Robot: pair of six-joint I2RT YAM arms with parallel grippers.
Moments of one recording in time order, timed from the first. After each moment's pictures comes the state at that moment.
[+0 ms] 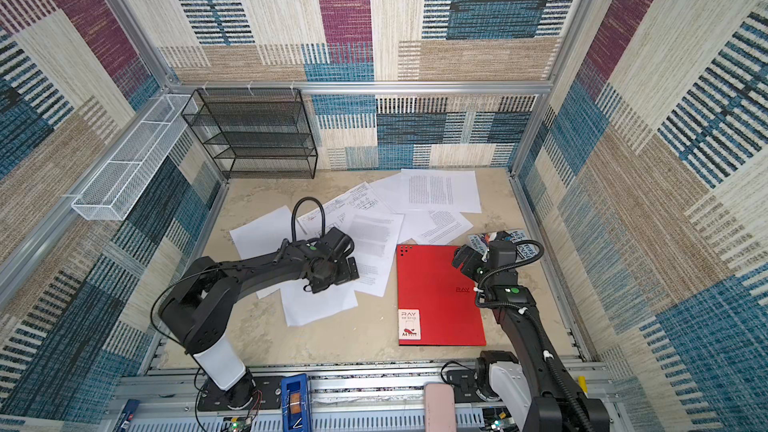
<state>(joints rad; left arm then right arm) -0.65 1.81 1.07 -0.49 -0.06 -0.91 -0.05 0.91 0.49 -0.28 -0.15 0.57</state>
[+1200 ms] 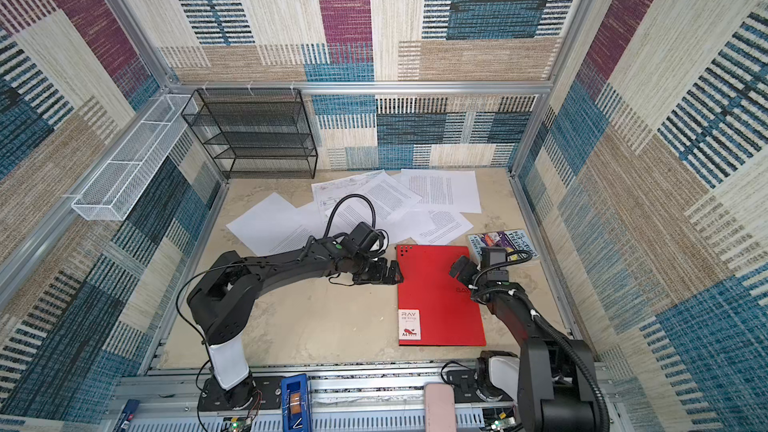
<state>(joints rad) -0.81 1.89 1.25 -0.40 0.35 -0.67 -0.06 1.19 0.44 -0.18 -0.18 0.61</state>
